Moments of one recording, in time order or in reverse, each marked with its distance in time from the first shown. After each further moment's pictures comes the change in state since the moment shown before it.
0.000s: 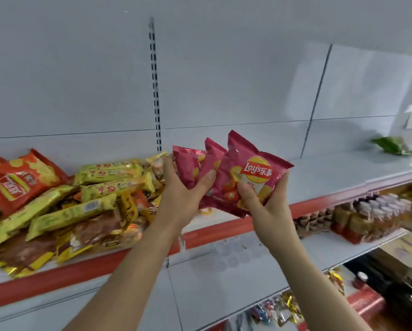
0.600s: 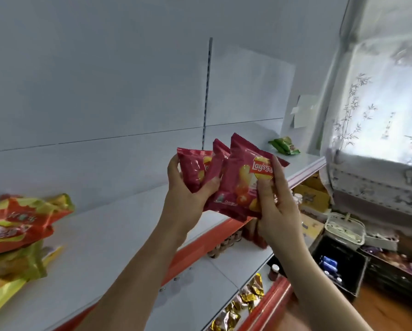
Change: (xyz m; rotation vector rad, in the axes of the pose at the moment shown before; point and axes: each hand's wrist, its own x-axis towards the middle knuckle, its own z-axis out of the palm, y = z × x) left_hand 0.113 -0.034 0.347 -0.206 -0.359 -0.070; right_hand 0.146 0.071 -0.289 -0.330 0.397 -0.021
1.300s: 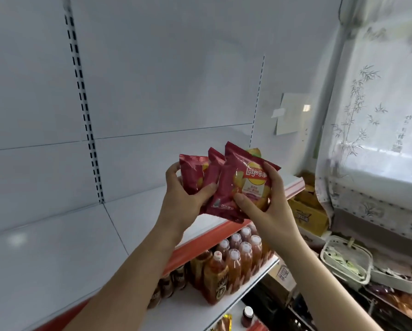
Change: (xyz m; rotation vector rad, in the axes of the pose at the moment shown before) left_hand 0.228 -0.104 0.335 0.041 0.066 -0.061; right_hand 0.310 0.201 -0.226 0.011 -0.202 -0.005
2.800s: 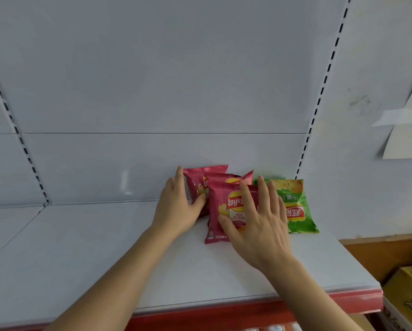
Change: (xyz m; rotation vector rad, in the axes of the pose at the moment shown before) left_hand 0.252 -0.124 0.156 0.970 0.461 -0.120; right_hand 0.301 0.253 -0.054 -0.765 -0.363 -0.427
